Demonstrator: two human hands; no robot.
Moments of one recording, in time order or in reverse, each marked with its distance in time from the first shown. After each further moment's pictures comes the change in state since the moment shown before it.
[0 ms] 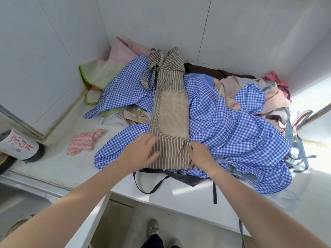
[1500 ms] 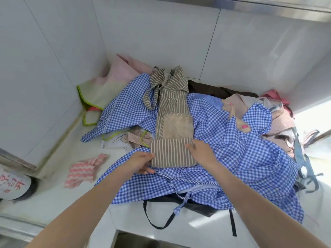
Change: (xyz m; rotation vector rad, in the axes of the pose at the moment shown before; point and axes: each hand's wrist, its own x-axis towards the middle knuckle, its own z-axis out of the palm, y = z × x) left_hand 0.052 -0.063 -0.005 -1.193 -0.375 -1.030; right_hand 0.068 -0.049 -0.019 0.001 0.126 0.043
